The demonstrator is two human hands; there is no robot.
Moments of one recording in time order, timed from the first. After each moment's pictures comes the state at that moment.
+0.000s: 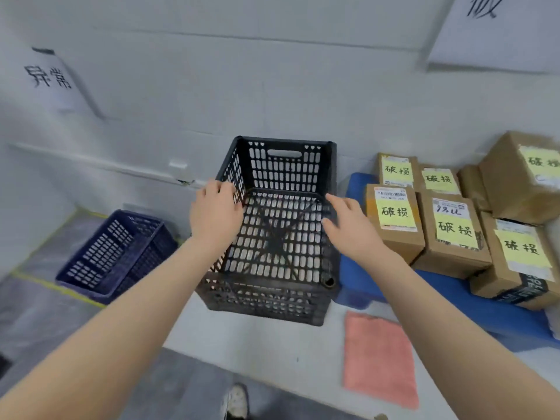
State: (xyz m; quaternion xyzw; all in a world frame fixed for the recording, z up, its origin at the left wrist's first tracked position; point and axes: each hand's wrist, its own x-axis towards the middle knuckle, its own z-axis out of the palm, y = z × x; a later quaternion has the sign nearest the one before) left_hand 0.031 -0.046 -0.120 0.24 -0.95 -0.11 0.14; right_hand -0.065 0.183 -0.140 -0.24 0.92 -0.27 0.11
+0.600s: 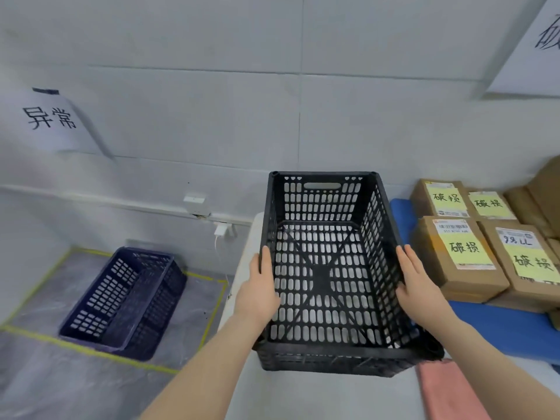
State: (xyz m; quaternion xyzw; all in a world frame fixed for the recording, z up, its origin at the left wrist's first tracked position) left_hand 0.037 -0.143 -0.205 0.20 -0.96 -0.20 -0.07; right_hand -0.069 0.152 -0.214 -0.11 0.96 -0.21 0.12
